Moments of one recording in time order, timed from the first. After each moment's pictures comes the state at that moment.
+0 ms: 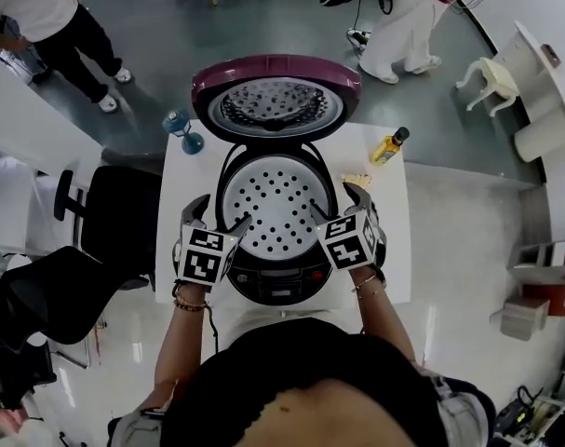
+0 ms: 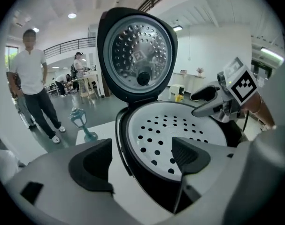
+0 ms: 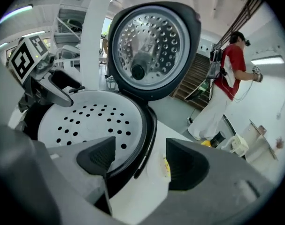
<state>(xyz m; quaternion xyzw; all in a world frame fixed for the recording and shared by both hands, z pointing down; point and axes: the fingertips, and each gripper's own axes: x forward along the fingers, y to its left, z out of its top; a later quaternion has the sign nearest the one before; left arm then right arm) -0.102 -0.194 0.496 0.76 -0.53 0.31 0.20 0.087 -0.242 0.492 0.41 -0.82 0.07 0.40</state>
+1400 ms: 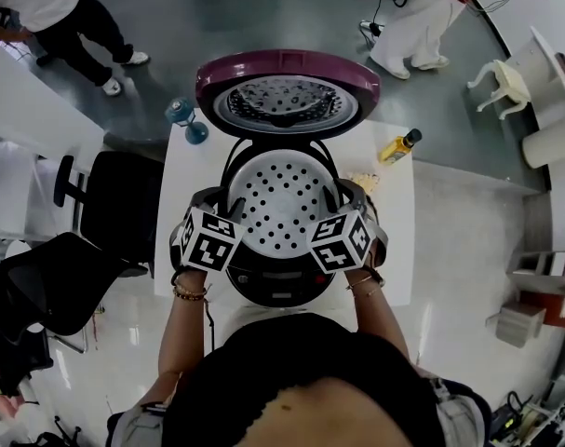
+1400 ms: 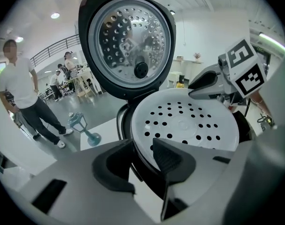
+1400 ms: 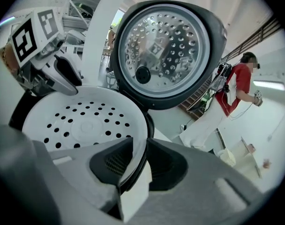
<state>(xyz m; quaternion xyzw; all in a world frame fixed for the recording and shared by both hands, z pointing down) -0.103 -0.214 0.498 0.75 -0.50 0.39 0.18 0.073 -0.259 0.489 0.41 -0.80 0.00 0.44</state>
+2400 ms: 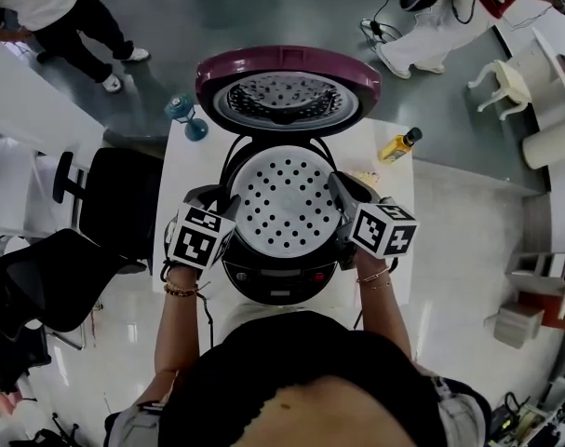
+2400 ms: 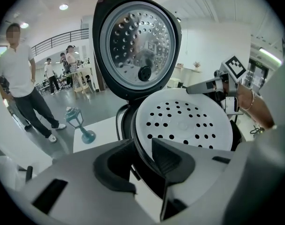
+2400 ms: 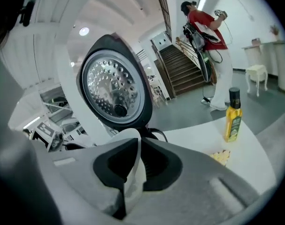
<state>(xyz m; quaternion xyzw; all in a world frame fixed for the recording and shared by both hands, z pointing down) -0.106 -0.209 0.496 0.77 -0.49 0.35 0.22 0.085 -0.274 0.457 0.40 -0.85 0.32 0.09</state>
